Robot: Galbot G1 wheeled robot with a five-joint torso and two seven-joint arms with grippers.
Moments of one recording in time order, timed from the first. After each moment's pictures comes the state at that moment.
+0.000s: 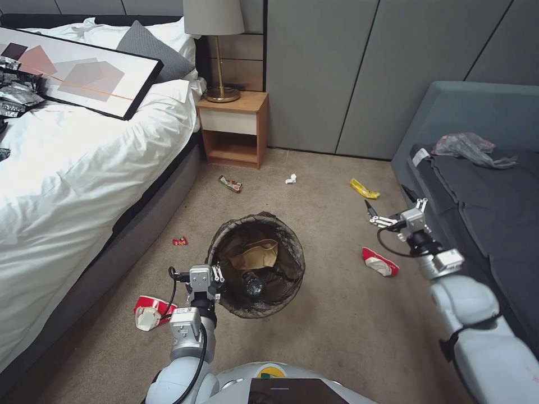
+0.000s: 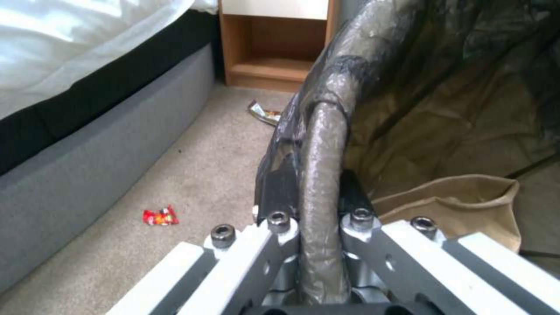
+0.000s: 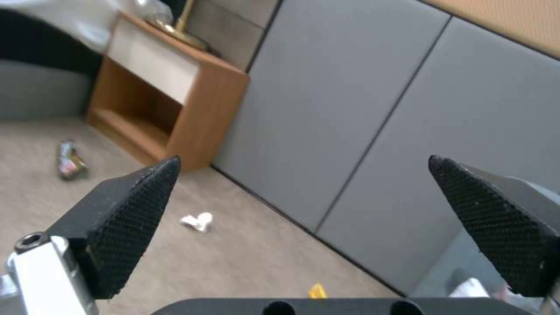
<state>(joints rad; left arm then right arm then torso) 1.83 -1.59 -0.26 -2.39 0.10 0.28 -0.22 -1.44 1.14 0.80 2.00 0.18 0.27 -0.18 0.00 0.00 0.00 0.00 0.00</state>
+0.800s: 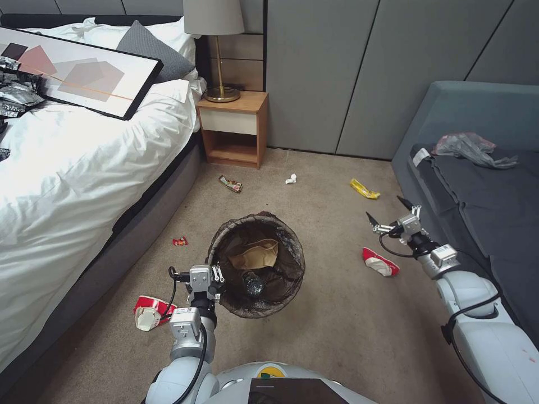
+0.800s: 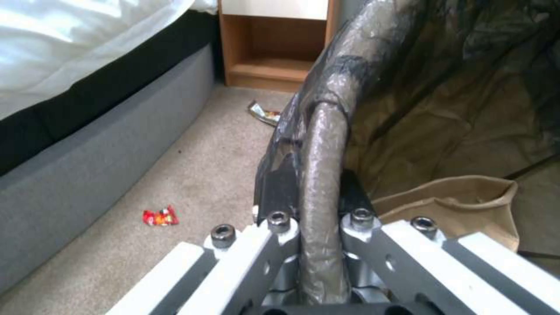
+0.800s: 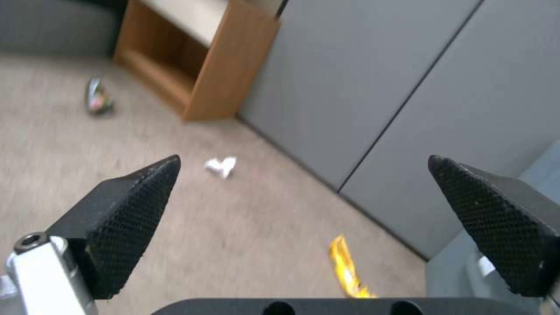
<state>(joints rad) 1.83 -1.59 -0.26 -2.39 0.10 0.28 -0.22 -1.27 1.00 0.79 1.66 0.11 0.19 -0.40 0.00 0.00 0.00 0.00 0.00</state>
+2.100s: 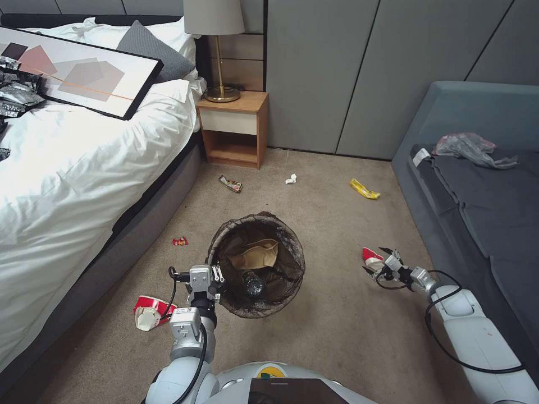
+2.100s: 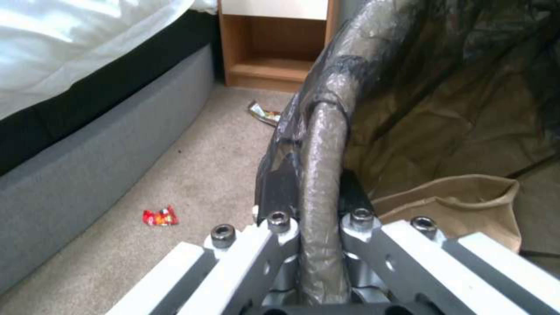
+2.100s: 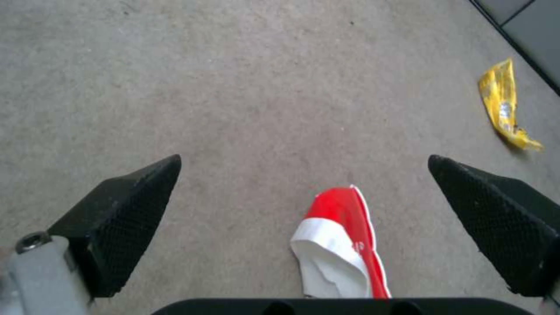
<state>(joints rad) 1.83 -1.59 -0.26 -2.39 0.10 0.28 -0.22 -1.08 0.99 0.70 1.11 -0.15 0.28 -0.68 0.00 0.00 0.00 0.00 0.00</state>
